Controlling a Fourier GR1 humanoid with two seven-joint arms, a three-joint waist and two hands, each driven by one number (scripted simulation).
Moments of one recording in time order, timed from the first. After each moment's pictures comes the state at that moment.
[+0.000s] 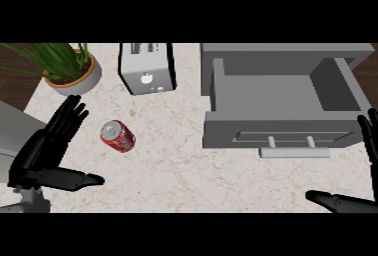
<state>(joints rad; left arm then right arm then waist) -0.03 0.19 0.15 -1.65 0.18 -0.26 0.12 0.13 -0.08 -0.16 -2.11 -0.07 0.01 0.16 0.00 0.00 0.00</state>
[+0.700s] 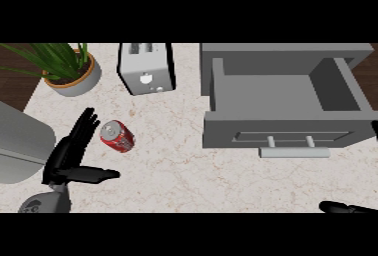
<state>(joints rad) -0.09 0.16 0.17 -1.25 0.03 -0.22 -0.19 0.17 -0.10 -0.21 -2.15 -0.11 0.06 0.18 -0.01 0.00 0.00</state>
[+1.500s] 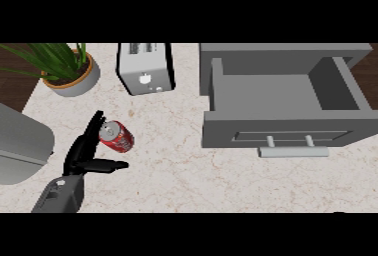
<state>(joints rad) -0.33 0.19 0.23 -0.65 -0.03 -0.18 -0.50 0.18 -0.09 -0.25 -2.22 -0.13 0.10 0.22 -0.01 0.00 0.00</state>
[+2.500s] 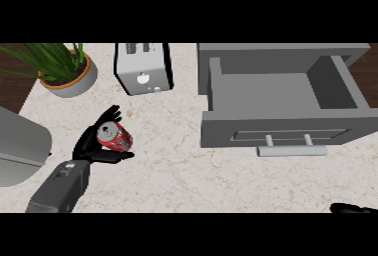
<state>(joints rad) -0.58 0.24 0.24 -0.22 -0.08 -0.26 -0.72 0.12 -0.08 -0.27 -2.21 -0.11 0.10 0.25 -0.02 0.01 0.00</state>
